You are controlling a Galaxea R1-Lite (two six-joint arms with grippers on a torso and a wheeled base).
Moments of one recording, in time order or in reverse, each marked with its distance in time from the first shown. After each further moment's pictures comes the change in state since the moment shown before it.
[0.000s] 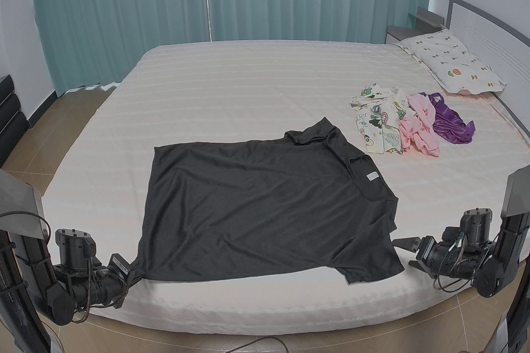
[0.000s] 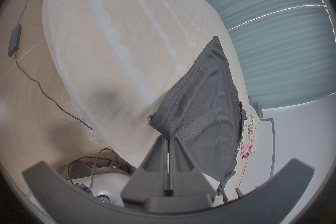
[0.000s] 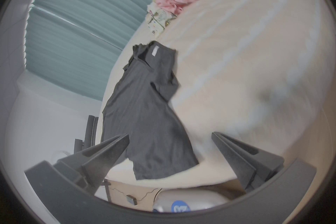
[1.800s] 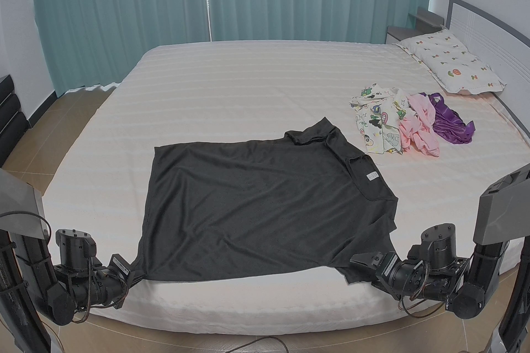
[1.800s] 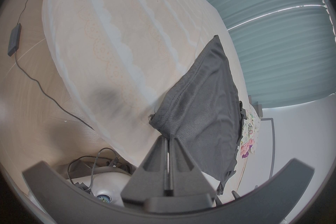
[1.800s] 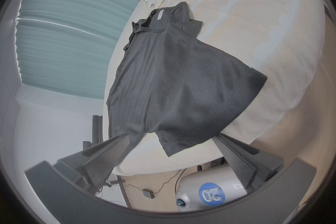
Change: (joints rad) left arm 0.000 0.004 0.000 0.000 -0.005 0.000; right arm 0.384 0.012 -0.014 0.001 -0.235 0.346
